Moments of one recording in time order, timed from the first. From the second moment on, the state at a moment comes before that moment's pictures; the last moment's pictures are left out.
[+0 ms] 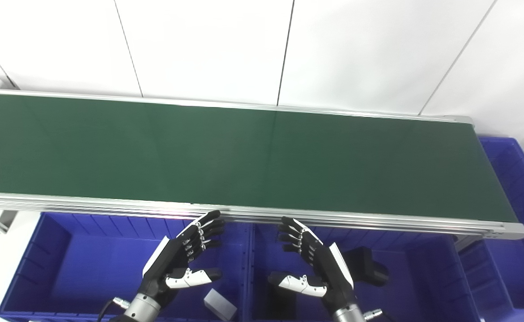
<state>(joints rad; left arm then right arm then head) 0.19 0.10 -0.16 0.16 -0.12 -0.25 -0.36 0.24 -0.04 0.23 0.11 -0.10 -0.29 0.09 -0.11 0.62</state>
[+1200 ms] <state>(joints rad) 0.19 0.10 -0.16 0.16 -0.12 -0.25 -0.36 0.24 -0.04 0.23 0.11 -0.10 -0.29 0.09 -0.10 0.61</state>
